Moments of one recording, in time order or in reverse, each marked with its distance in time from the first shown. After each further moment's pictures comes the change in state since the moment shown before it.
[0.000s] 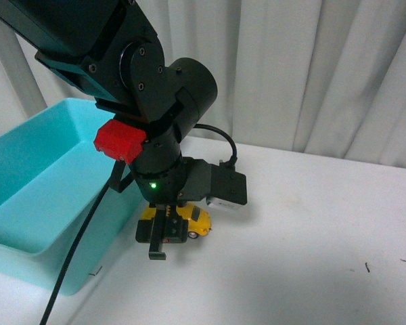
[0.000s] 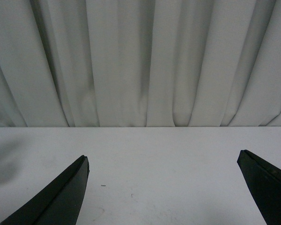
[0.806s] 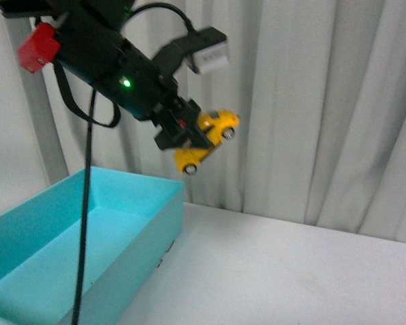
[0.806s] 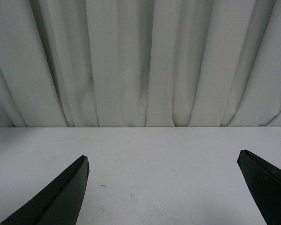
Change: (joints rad) left arm 0.228 -0.367 0.118 0.062 0.481 -0.383; right arm 0.000 0.000 0.000 0.000 0.000 0.000
